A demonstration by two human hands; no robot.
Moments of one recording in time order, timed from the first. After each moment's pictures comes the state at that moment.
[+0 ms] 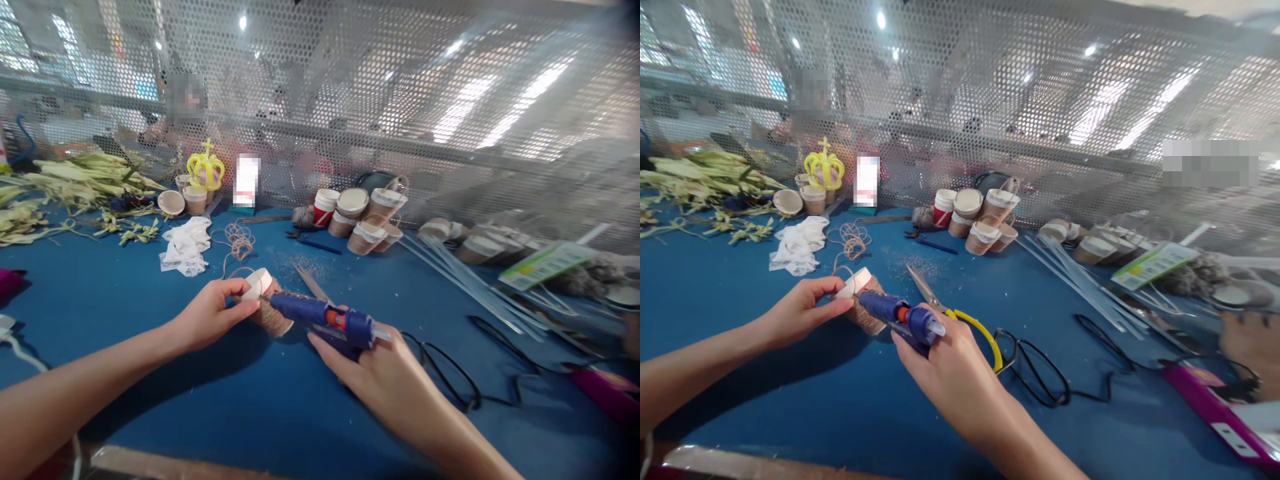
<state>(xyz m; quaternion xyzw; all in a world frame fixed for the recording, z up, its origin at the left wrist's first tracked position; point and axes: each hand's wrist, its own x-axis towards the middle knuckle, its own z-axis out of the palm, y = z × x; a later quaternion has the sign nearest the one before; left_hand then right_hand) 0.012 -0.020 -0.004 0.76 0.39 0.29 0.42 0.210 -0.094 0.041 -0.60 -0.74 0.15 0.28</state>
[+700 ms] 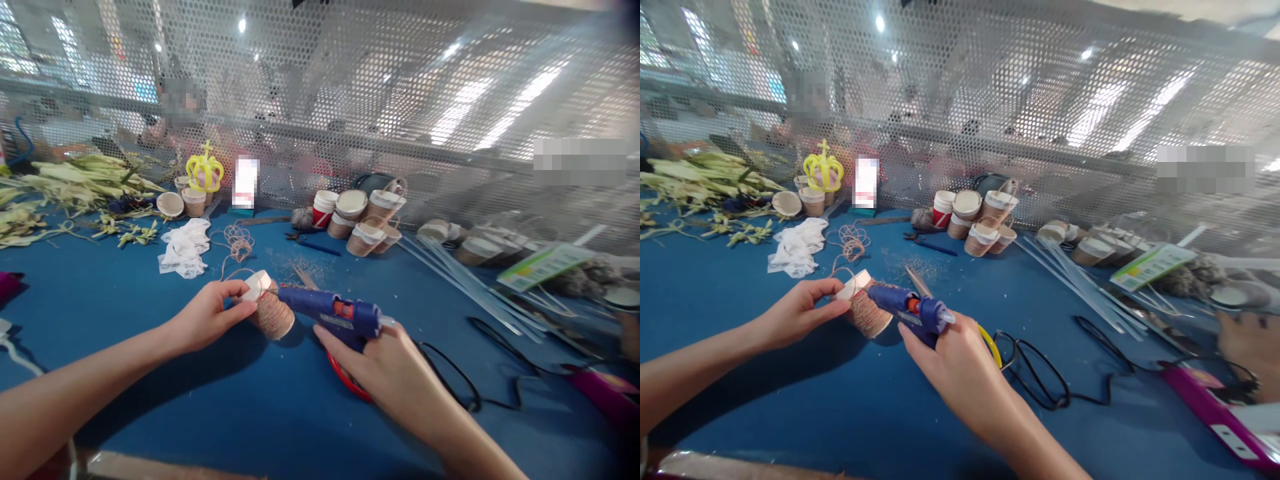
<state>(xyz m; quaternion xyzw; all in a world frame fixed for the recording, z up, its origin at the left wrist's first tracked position) 0.012 -0.016 -0.005 0.77 0.36 0.29 0.44 0.216 -0.091 0.050 -0.64 -0.72 0.12 0.23</state>
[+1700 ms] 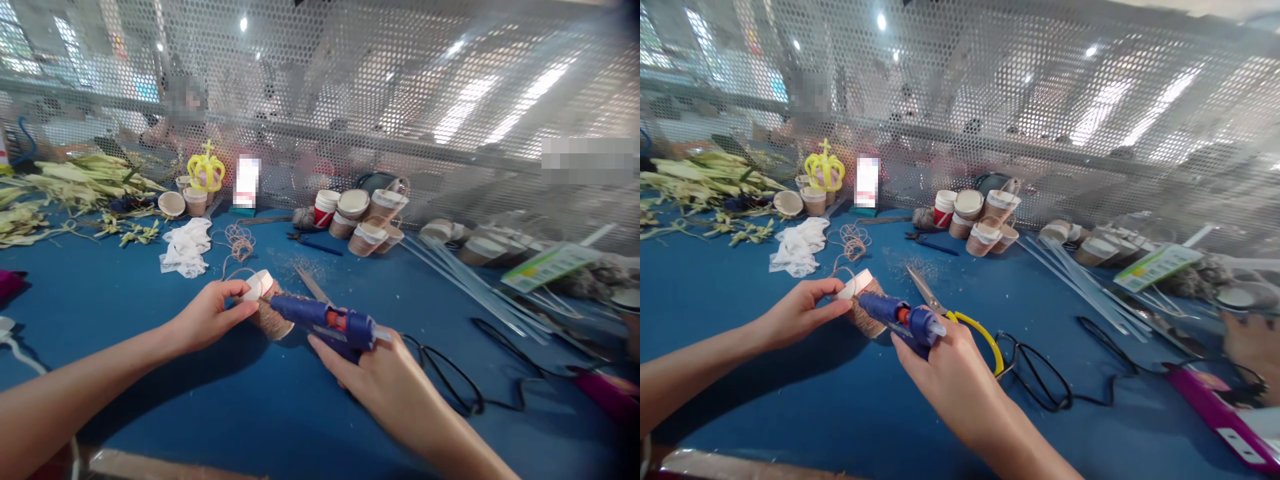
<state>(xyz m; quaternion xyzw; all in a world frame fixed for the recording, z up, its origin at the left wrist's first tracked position) 0.012 -0.019 -0.003 0.77 0.39 0.29 0.42 0.208 -0.096 0.040 -0.62 -0.72 0.15 0.28</state>
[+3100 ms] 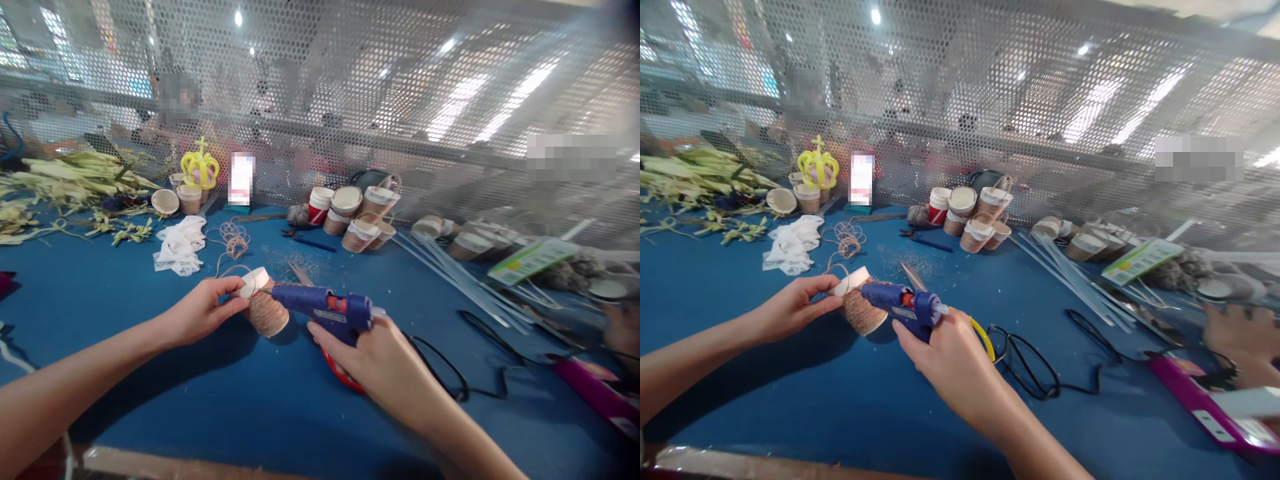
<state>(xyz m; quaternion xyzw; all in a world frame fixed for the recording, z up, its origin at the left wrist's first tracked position) 0.006 -0.013 -0.007 0.81 0.34 0.27 0.39 0.213 -0.092 0.050 -0.67 -0.68 0.19 0.22</state>
